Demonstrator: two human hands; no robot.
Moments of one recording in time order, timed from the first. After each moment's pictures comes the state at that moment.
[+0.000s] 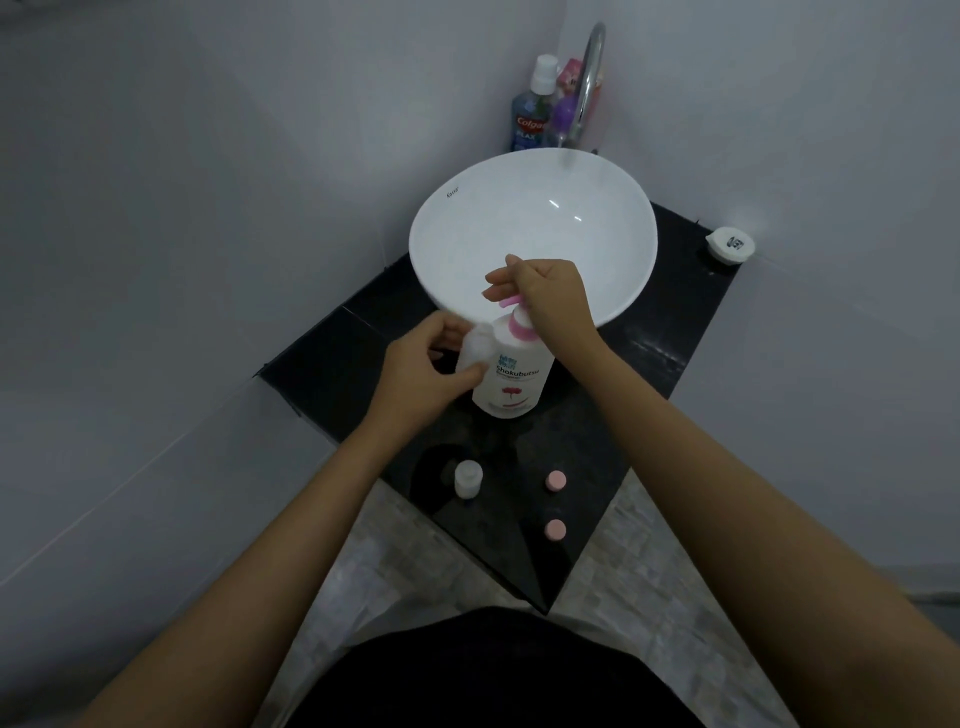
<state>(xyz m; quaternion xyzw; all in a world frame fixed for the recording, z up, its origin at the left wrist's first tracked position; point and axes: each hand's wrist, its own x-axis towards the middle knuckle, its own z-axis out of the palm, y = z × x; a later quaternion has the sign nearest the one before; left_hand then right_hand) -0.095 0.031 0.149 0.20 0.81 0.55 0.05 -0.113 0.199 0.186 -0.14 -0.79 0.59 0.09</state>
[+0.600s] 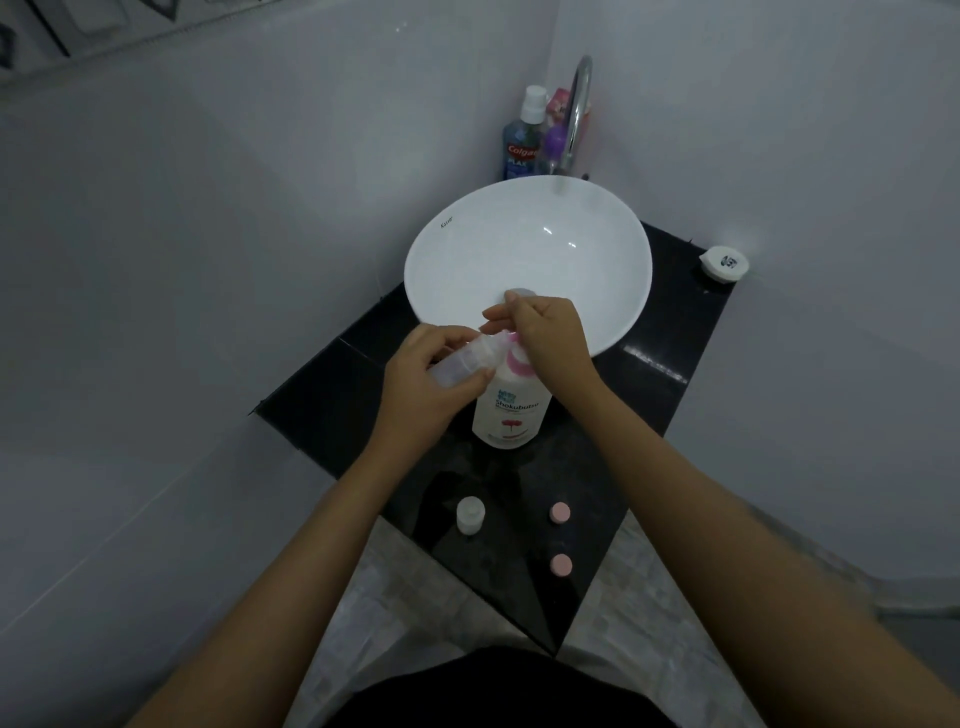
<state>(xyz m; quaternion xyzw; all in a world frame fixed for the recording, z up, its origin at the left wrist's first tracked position) -0.109 0.041 0.161 0.22 0.79 0.57 -0.03 -0.115 0.197 0.183 -0.15 -0.78 0.61 0.09</state>
